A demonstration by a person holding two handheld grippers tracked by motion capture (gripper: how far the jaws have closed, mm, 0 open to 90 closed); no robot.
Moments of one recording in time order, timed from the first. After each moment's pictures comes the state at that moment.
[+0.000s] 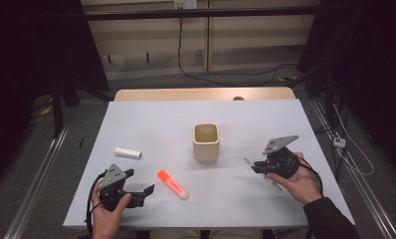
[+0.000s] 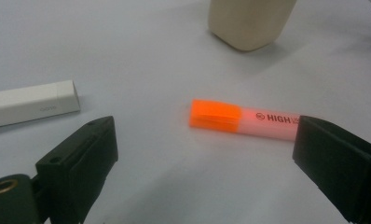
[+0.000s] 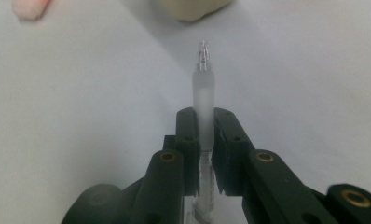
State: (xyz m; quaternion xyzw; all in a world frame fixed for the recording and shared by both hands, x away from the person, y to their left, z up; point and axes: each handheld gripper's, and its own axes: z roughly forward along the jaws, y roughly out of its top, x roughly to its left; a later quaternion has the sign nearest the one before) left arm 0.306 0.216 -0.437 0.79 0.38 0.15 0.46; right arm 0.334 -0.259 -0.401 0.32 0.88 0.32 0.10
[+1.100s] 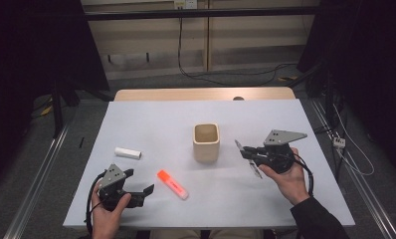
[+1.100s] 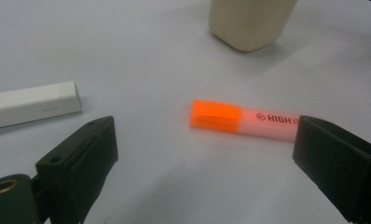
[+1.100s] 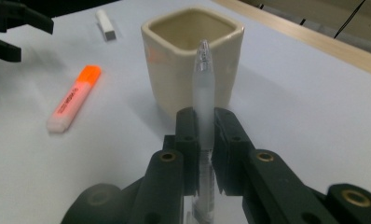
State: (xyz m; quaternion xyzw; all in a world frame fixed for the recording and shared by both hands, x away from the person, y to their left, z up) left arm 0.306 0.216 -0.437 0.79 0.38 0.15 0.47; right arm 0.334 -0.239 -0.376 0.33 0.81 0.46 0.17
